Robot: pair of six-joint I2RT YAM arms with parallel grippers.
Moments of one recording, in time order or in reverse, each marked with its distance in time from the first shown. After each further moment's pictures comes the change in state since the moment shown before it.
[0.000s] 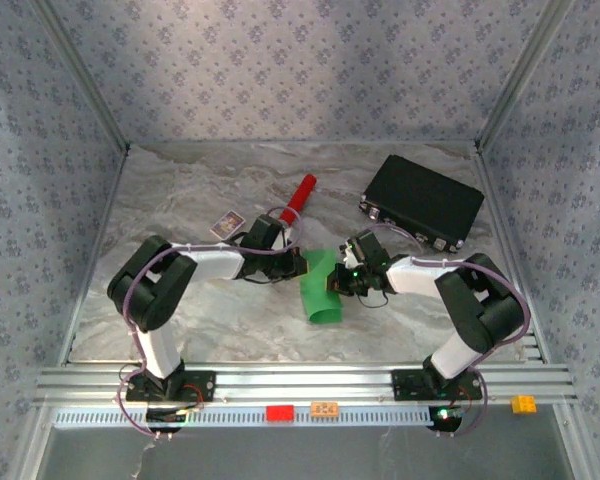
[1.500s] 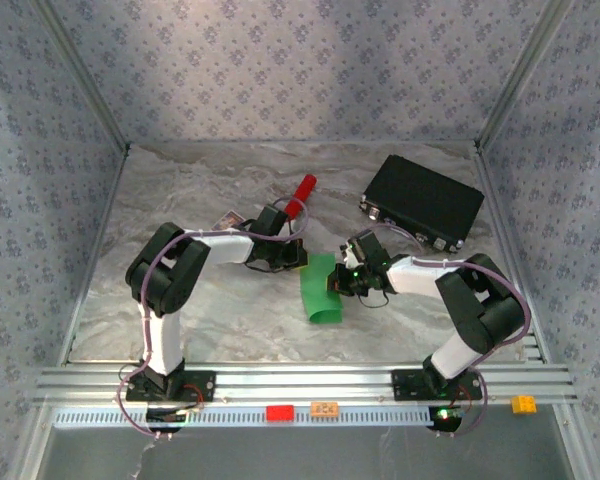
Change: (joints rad) left arm 0.037 0.128 0.183 -0.164 -0.058 0.093; right arm -0.002 -0.004 0.000 -0.008 0.001 -0.001
